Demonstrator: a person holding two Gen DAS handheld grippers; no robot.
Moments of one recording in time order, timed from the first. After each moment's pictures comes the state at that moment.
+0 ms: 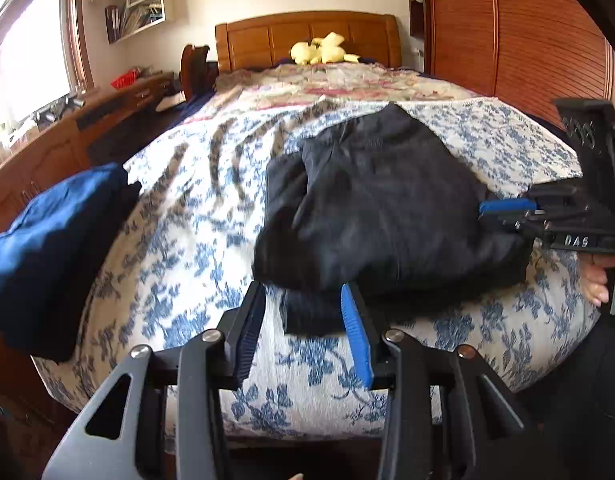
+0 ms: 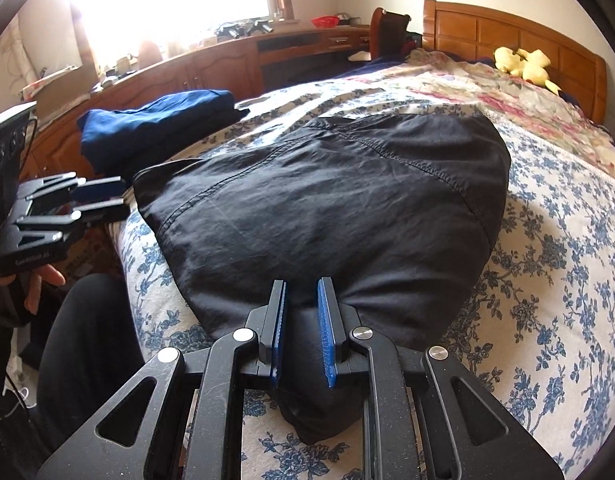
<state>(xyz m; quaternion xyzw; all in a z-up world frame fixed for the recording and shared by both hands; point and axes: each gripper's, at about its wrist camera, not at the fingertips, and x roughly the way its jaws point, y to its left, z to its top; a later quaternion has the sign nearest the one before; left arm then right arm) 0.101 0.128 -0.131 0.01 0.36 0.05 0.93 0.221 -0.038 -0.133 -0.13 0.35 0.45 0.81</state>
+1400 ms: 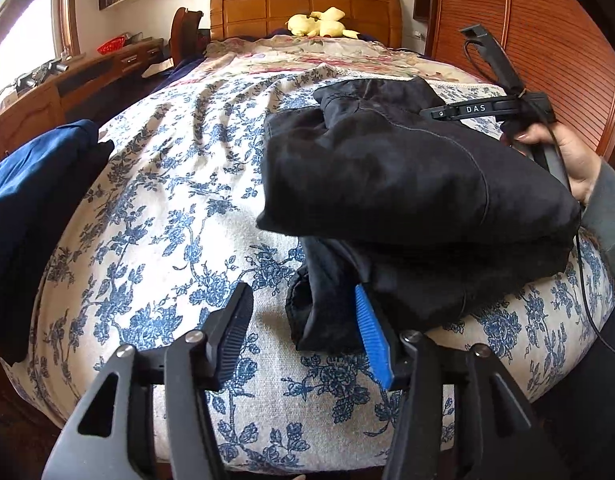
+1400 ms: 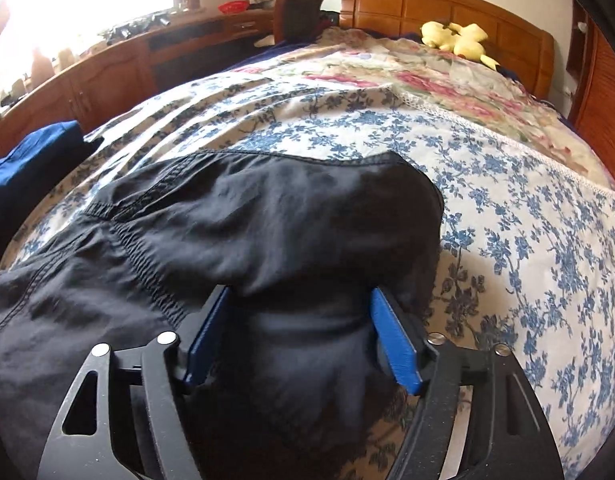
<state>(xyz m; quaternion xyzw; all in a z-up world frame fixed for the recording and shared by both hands) 0.141 0.154 -0.179 -0.03 0.40 0.02 0.92 0.412 -0.012 -0.154 -0.13 0.39 0.31 0.86</state>
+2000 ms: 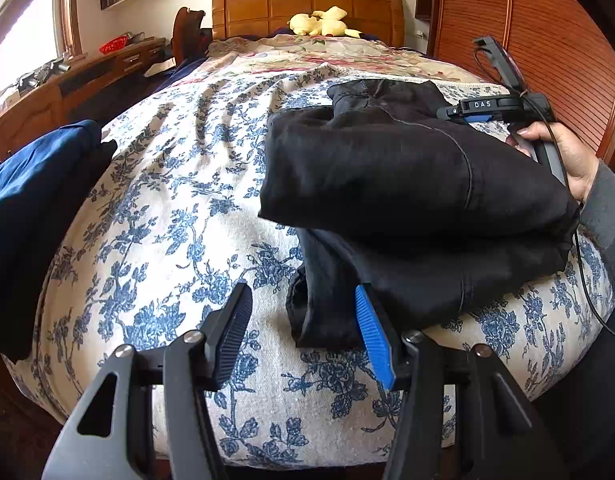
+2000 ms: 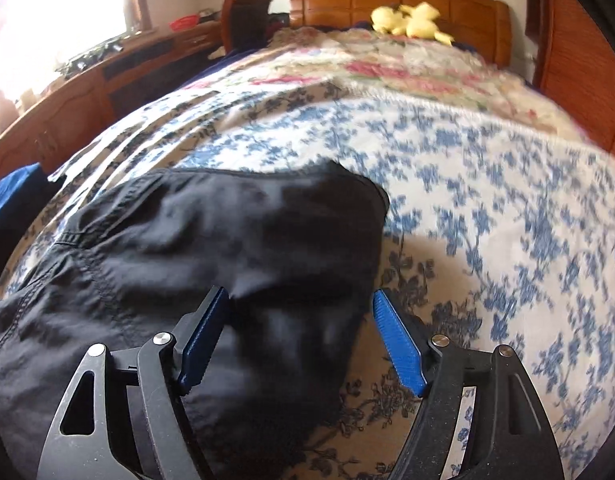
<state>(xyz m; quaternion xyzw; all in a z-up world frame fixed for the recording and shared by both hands) 0.138 0.155 -0.176 -0.03 0.40 0.02 0.92 0.444 -0.058 -0.159 -0.07 0.42 0.26 0.87</state>
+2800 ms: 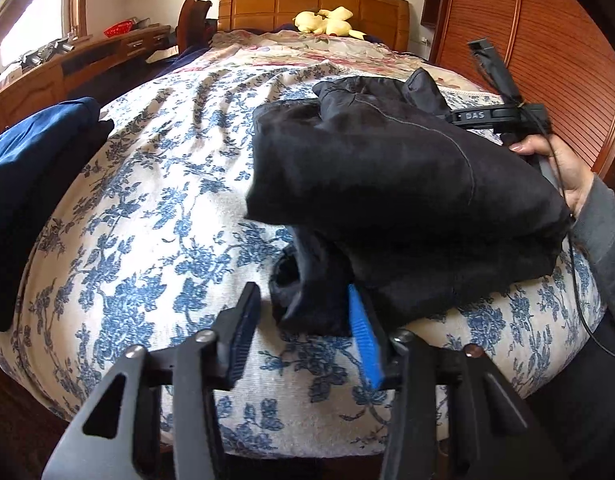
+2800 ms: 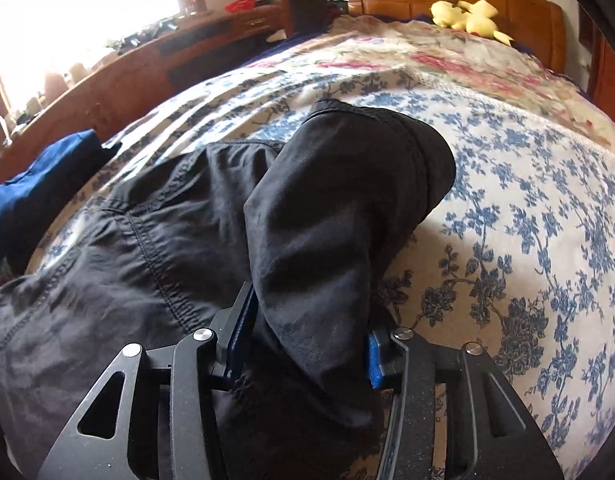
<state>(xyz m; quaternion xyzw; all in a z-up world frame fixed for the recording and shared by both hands) 0.127 0.146 -0.182 -0.06 0.40 0.02 0.91 0.418 -0.023 -0.165 -0.09 0.42 0.34 0.84</state>
